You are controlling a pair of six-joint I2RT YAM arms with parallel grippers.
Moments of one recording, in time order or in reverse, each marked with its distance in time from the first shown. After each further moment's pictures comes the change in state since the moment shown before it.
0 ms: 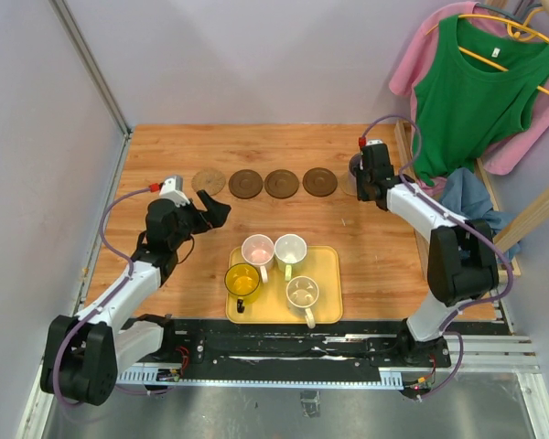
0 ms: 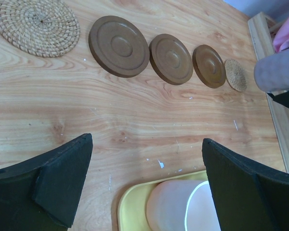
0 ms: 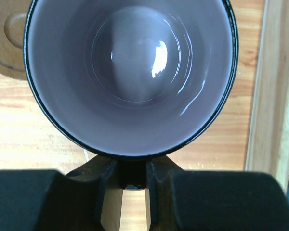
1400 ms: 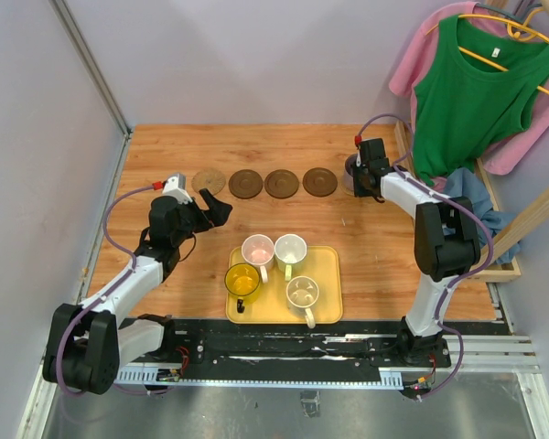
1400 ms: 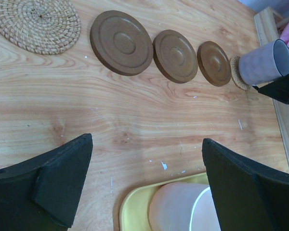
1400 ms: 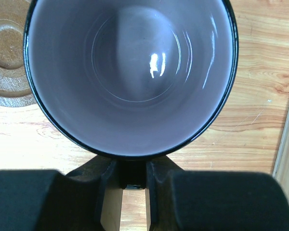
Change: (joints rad) left arm 0.000 0.069 0.021 0.022 0.012 0.003; right arm -0.057 0.240 0.167 -0.003 -0.107 -0.026
